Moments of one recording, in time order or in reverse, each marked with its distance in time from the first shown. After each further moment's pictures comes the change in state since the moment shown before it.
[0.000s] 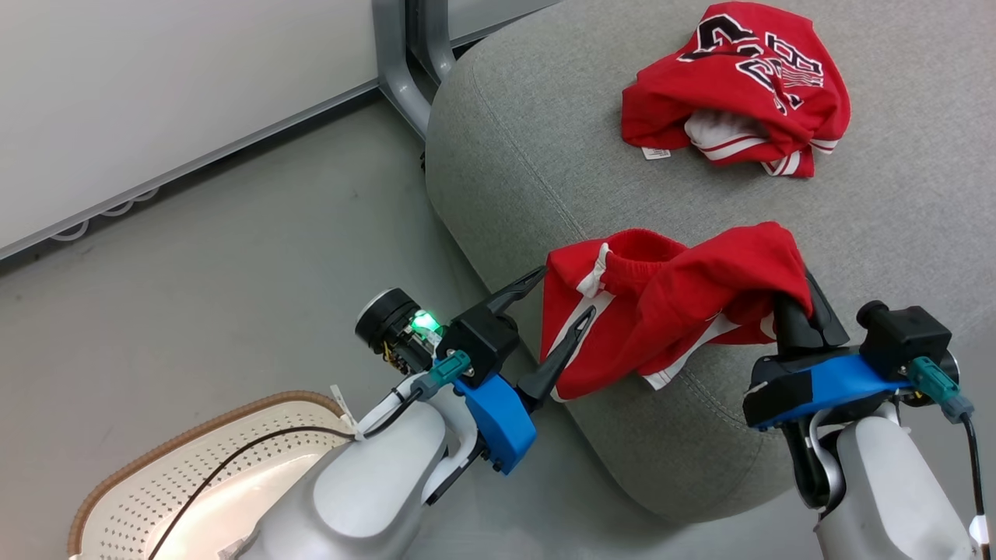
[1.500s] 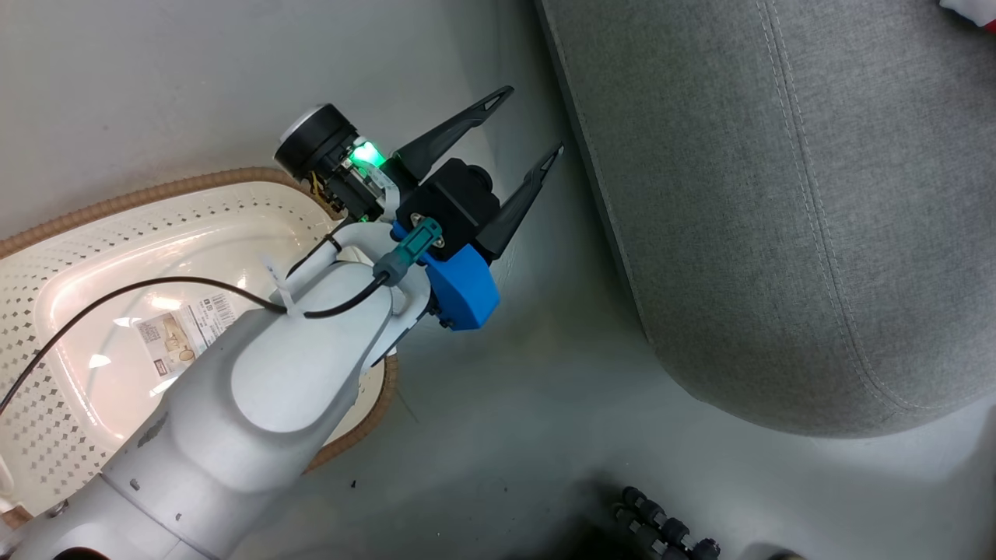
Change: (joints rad) left arm -0.267 0.152 -0.014 -0.163 0.095 0.038 0.108; right arm -0.559 -0.376 -0.369 0.270 0.055 0.000 0.000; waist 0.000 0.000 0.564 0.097
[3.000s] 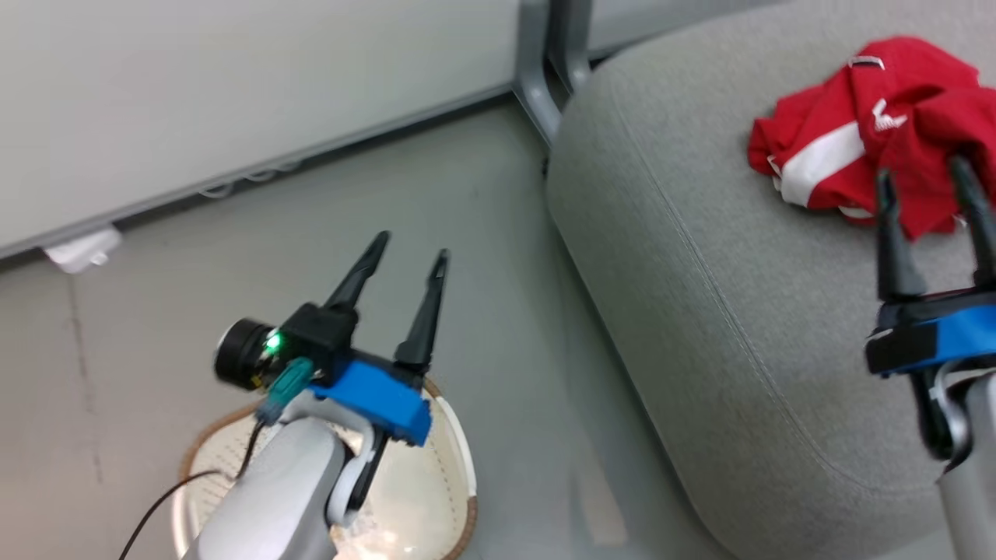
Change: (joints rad) left arm 0.449 -0.041 0.301 -0.080 -0.138 0.136 -0.108; right arm 0.509 0.146 0.330 -0.357 -0.045 0.000 0.000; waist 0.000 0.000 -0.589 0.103
